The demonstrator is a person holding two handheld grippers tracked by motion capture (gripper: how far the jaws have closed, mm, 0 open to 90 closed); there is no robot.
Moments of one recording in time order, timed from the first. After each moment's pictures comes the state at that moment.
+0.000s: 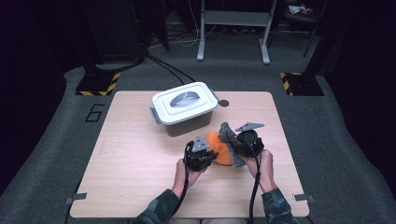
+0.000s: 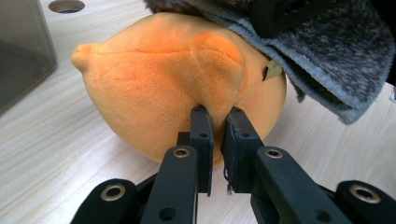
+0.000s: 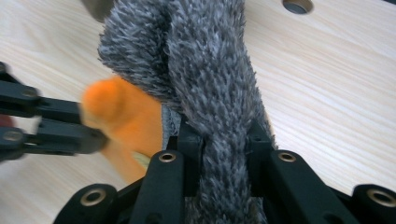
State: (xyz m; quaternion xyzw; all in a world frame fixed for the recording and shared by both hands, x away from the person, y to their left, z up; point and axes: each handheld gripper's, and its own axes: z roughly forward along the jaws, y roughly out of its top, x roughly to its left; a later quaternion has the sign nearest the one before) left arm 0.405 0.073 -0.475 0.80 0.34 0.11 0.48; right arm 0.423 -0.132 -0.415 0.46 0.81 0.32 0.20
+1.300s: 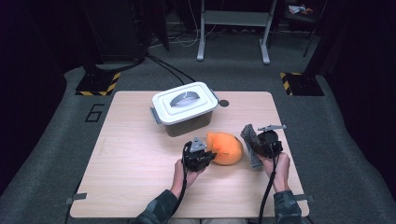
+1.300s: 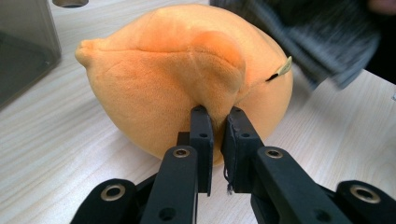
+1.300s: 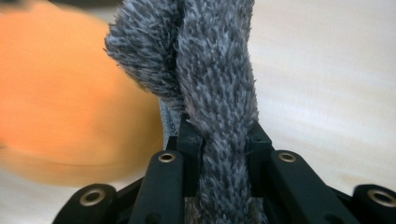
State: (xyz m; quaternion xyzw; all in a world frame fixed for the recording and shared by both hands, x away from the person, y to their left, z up) left arm 0.406 0.079 -0.479 0.80 0.35 0.11 0.48; right arm 0.431 -0.193 -0.432 0.55 0.76 0.30 0.20
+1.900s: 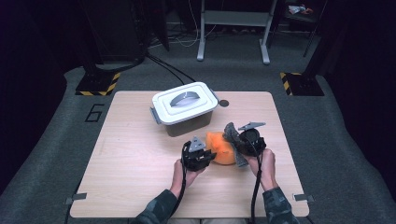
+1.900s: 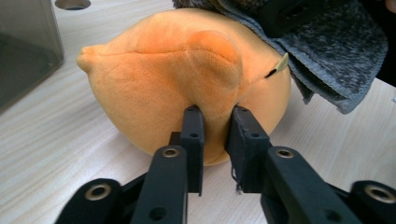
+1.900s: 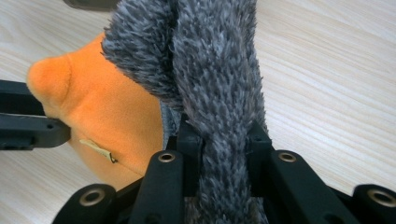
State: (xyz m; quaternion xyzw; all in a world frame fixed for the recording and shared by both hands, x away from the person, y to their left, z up) left arm 0.408 0.081 -0.479 0.80 0.34 0.12 0.49; right arm 0.432 -0.139 -0.422 0.48 0.80 0.29 0.20
